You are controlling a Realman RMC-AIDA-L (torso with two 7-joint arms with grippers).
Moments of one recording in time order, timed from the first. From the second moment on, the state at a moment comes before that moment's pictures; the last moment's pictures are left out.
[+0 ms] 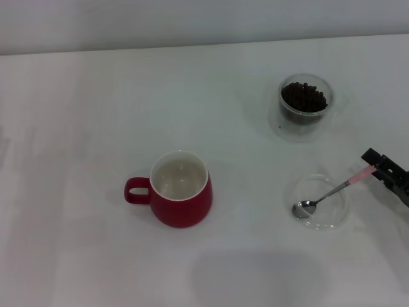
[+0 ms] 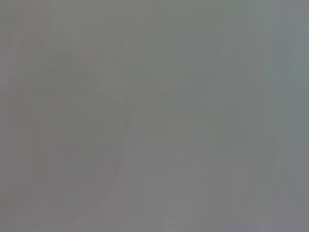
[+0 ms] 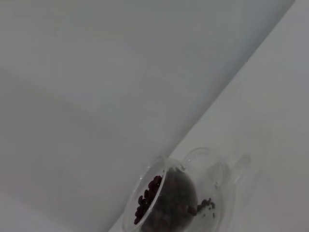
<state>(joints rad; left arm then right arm) -0.38 -2.08 2.80 0.12 -1.52 1.41 -0.21 0.15 1.98 -1.36 -0.06 -0.62 -1.33 1.48</state>
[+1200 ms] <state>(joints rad) -0.39 -2.07 2.80 0.11 -1.51 1.41 -0.21 0.16 1.99 -1.37 -0.06 -0.62 -1.31 1.48</state>
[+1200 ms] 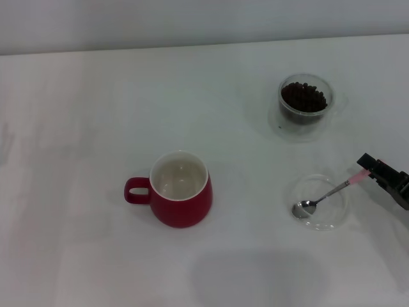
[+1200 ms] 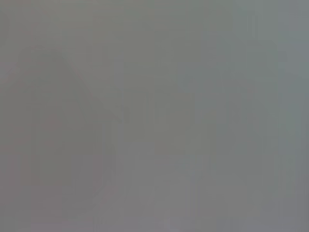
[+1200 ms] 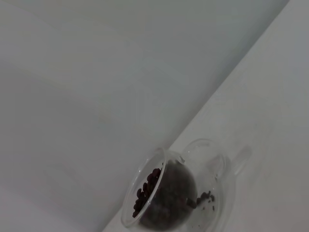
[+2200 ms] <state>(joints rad) -0.40 -2.07 2.80 0.11 -1.51 1.40 -0.21 0.17 2.00 -1.37 -0.06 -0.62 -1.28 1.47</state>
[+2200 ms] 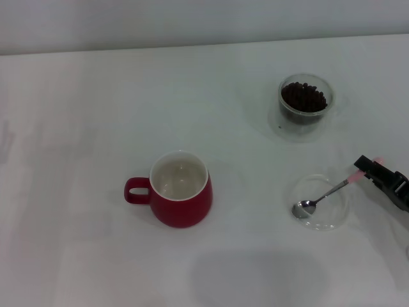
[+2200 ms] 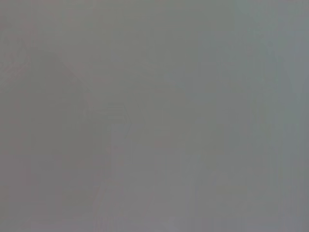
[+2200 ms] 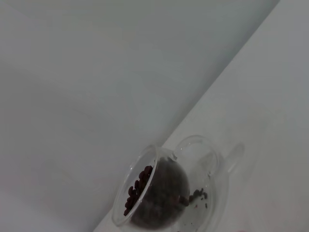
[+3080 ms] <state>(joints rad) -0.39 -2.07 2.80 0.11 -1.52 1.41 -0.21 0.16 2.00 -1.36 -0.06 -0.61 -1.32 1.48</state>
